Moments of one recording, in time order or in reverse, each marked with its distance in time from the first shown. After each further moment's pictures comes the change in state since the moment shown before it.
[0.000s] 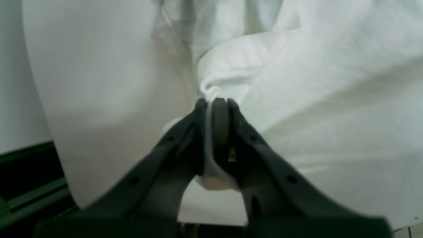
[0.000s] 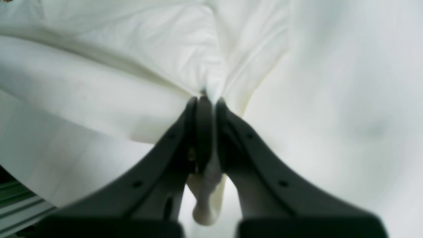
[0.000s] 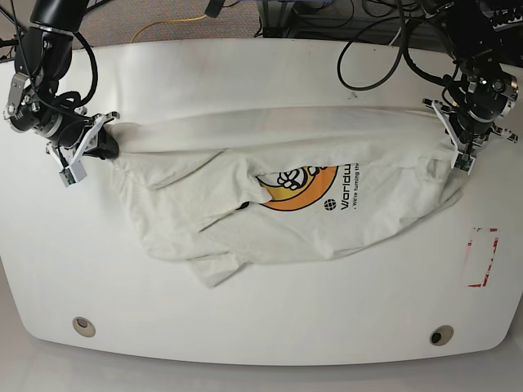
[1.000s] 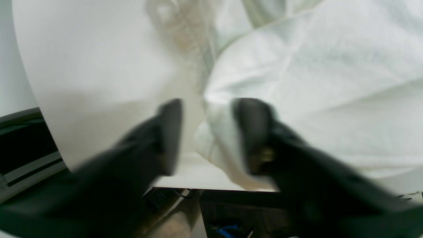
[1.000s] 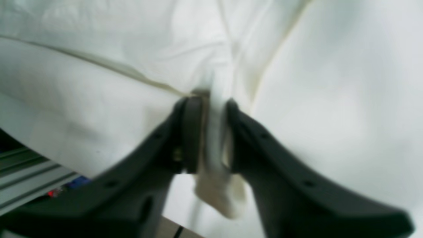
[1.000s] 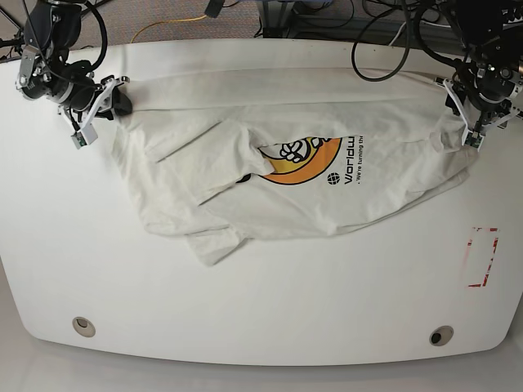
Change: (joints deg) left arm 5.2 -2.5 -2.6 -3.0 0.0 -0.2 -0.4; right arm -8.9 -2.7 1.0 0.0 0.1 -0.2 0.4
